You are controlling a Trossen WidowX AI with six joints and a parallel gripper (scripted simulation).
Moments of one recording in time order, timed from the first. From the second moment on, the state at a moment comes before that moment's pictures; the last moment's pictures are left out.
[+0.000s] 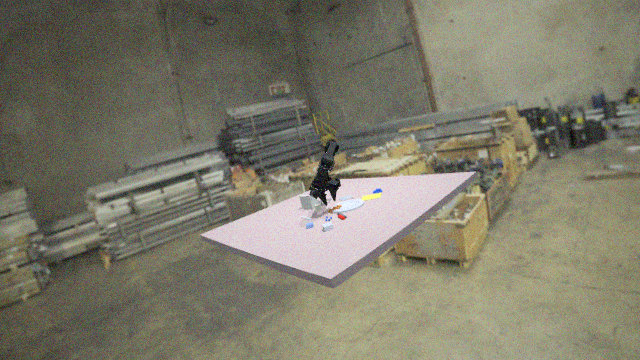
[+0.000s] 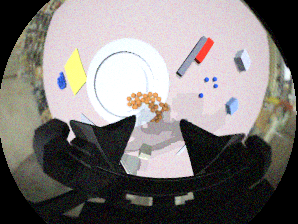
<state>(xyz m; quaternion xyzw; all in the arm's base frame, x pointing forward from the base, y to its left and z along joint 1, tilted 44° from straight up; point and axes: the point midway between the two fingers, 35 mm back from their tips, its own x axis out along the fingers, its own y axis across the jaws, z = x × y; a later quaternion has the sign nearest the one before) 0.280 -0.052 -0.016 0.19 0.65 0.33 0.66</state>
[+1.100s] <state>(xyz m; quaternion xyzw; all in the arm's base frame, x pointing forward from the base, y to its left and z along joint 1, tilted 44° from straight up) 0.277 -0.033 -0.040 0.21 0.67 0.30 0.65</state>
